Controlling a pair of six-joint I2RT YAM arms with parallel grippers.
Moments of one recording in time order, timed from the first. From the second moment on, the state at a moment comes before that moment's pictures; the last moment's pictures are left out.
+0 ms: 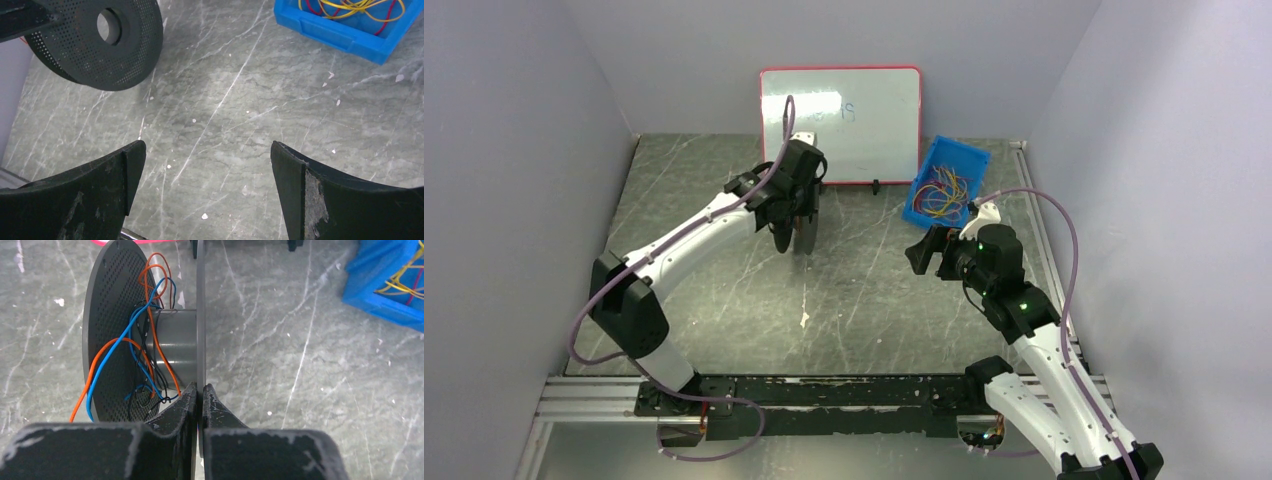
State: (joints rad) left arm -0.71 1.61 1.48 -0.63 -0.34 -0.48; right arm 0.36 0.71 0.72 -0.46 -0.07 0.42
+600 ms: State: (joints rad) left arm -0.72 1.82 1.65 -0.64 -0.45 -0.46; right arm 0.36 0.71 0.72 -0.46 -0.07 0.42
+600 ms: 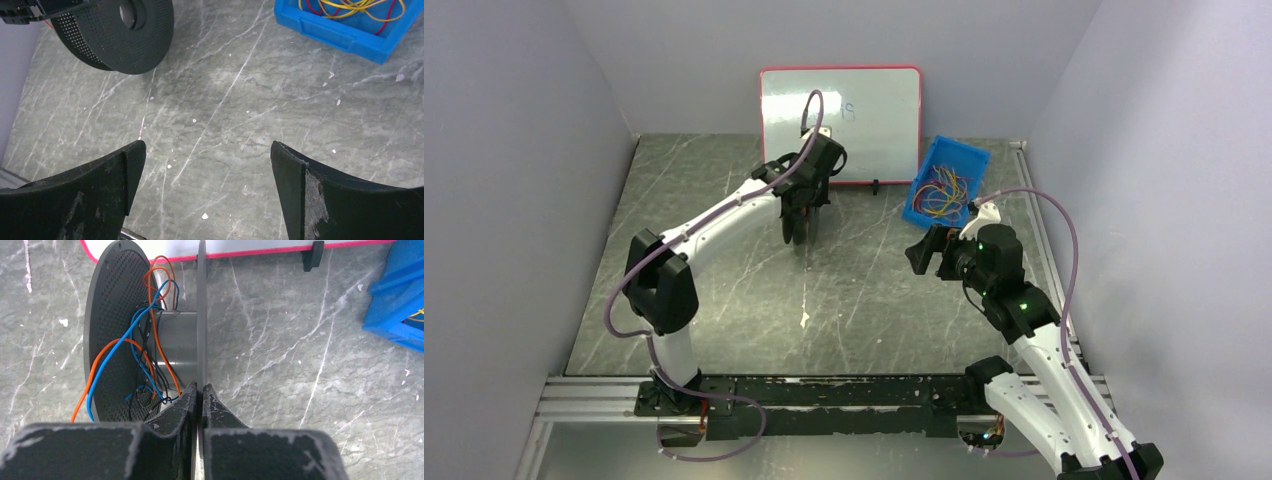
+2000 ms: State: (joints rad) left arm -0.76 1.81 1.70 -0.63 -0.47 -0.43; right arm 0.36 0.70 0.72 -0.46 -0.05 0.42
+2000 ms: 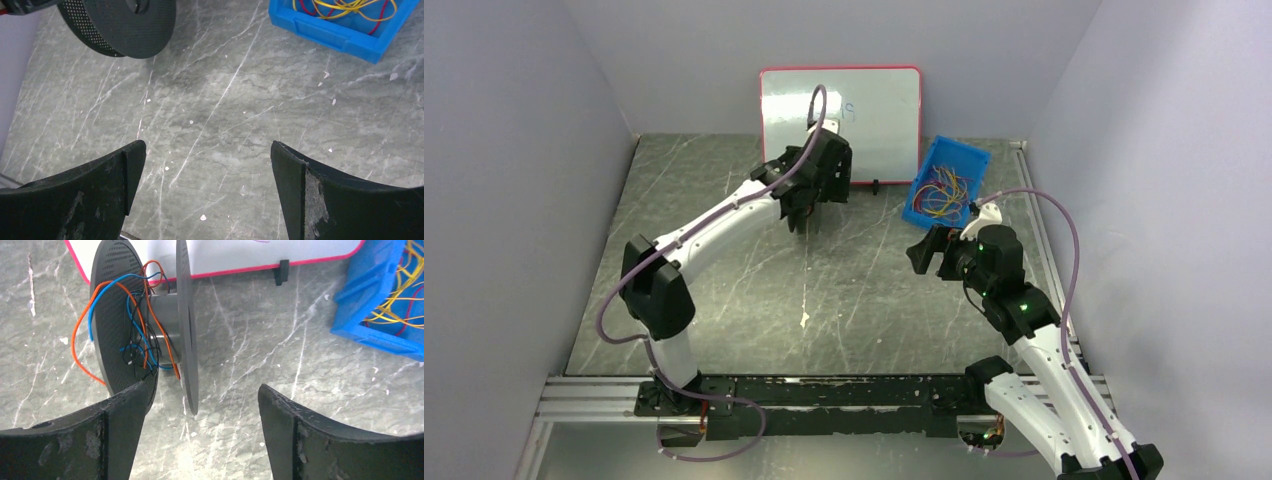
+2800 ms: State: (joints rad) left arm -0.76 1.48 1.51 -0.60 -0.38 -0.30; right arm 0.36 0.80 0.79 -0.44 0.05 0.42
